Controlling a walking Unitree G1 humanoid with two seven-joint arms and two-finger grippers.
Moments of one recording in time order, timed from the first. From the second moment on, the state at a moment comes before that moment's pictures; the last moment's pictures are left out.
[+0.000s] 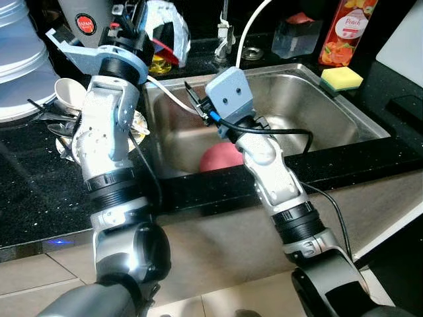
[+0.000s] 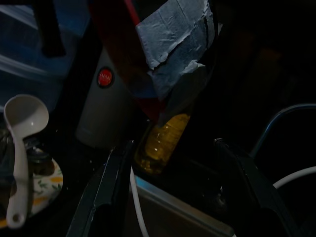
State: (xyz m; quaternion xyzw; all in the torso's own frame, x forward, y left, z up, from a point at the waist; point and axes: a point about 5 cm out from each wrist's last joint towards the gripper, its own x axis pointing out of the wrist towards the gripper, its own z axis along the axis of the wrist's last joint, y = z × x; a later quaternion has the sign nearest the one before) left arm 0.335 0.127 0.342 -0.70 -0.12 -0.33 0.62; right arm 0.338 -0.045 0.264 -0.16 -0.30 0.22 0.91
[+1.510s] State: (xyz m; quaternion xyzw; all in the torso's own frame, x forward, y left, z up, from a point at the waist) left arm 0.338 0.079 0.310 -0.64 -0.01 -0.26 0.73; right arm 0.367 -0.058 0.267 -0.04 -0.24 0.04 0.97
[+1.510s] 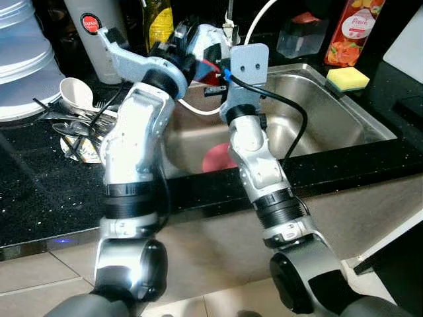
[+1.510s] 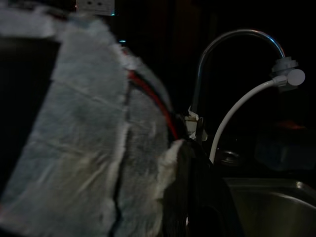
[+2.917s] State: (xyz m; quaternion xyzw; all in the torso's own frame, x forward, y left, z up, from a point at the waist) left arm 0.282 0.125 0.257 -0.04 0.03 -0.30 0.95; right arm 0.416 -0.121 0.205 0.09 0.10 0.05 0.99
